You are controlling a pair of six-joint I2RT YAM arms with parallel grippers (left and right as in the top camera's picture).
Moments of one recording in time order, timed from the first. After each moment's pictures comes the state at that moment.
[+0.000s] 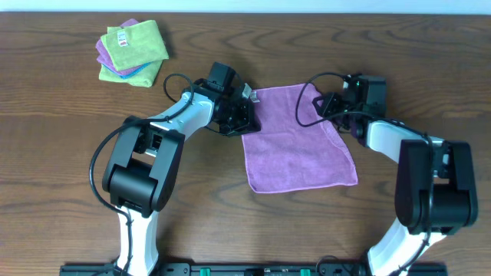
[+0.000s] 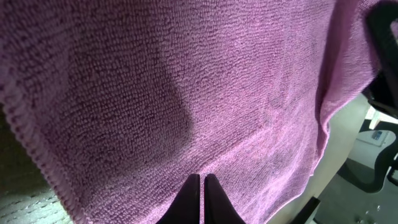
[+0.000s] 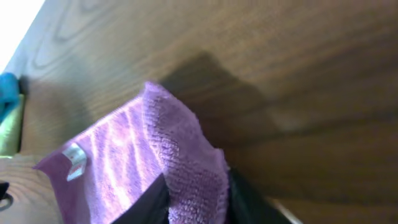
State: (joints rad) left arm -0.39 2.12 1.36 -0.47 0.70 -0.53; right arm 0.01 1.92 0.94 0.16 -0.44 0.56
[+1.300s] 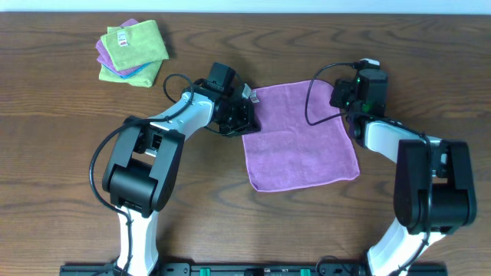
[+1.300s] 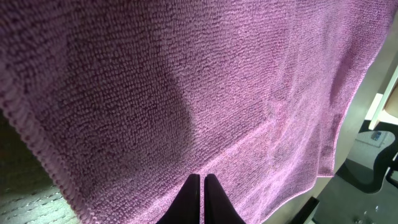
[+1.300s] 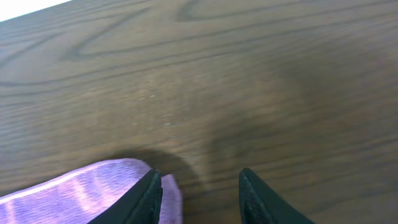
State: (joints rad) left arm -0.39 2.12 1.36 -0.48 0.70 -0.54; right arm 0.02 1.92 0.94 0.35 0.02 0.27
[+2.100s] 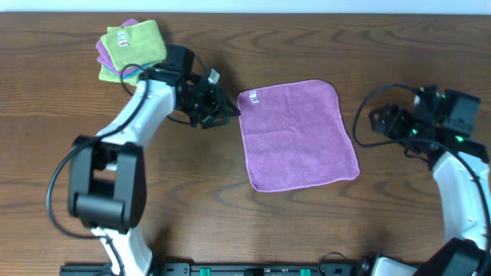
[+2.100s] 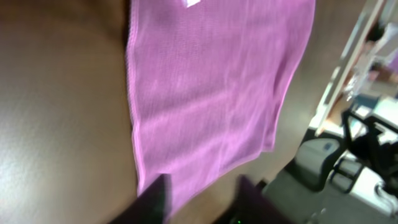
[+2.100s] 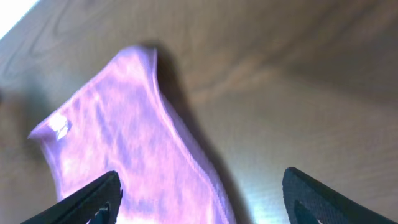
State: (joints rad) left arm -0.20 1.94 1.41 -0.81 0.81 -0.48; right arm -0.36 1.41 0.94 -0.55 -0.44 0.21
